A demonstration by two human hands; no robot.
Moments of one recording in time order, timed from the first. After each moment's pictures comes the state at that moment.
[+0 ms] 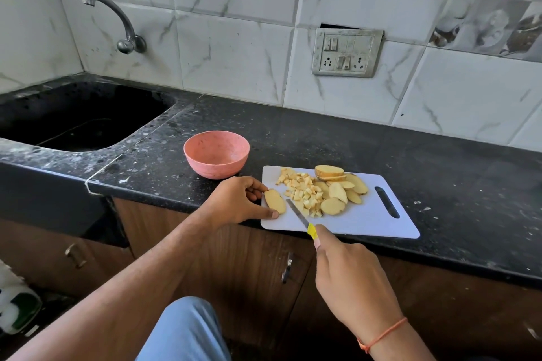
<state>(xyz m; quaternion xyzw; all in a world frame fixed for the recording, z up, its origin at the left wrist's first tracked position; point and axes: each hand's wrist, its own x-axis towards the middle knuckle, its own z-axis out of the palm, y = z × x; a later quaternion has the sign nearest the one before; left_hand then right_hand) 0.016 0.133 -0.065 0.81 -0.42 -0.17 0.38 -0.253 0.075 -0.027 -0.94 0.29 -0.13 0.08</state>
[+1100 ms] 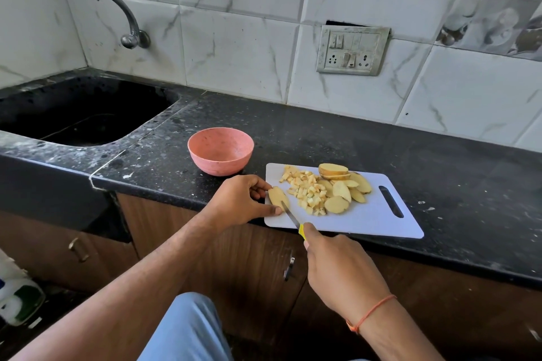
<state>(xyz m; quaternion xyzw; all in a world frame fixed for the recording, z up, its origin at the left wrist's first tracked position) 0.010 0.136 -0.070 0.80 -0.42 -0.14 0.41 -0.232 0.071 -0.030 -0.96 0.26 -0.05 0.05</state>
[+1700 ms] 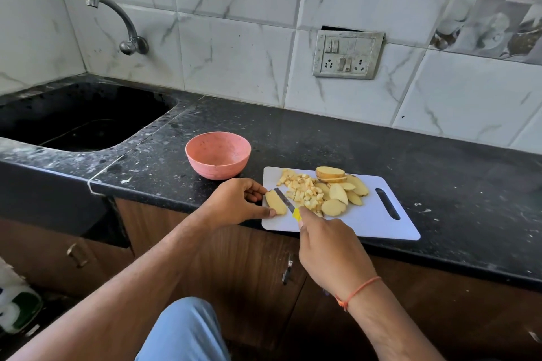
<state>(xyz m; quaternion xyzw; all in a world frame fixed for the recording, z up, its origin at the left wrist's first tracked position) 0.019 0.137 -0.066 0.79 -0.42 -0.18 0.40 -0.212 0.066 -0.015 -0.95 0.27 -0.11 0.09</state>
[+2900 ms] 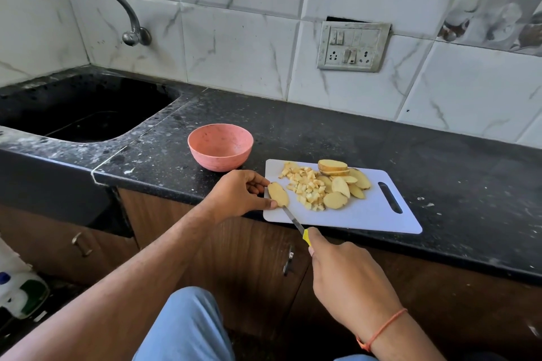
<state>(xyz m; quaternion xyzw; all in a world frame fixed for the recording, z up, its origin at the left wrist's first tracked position) 0.017 0.135 -0.070 0.79 -0.41 -0.18 0.43 -0.256 0.079 -0.027 -0.96 0.27 -0.05 0.07</state>
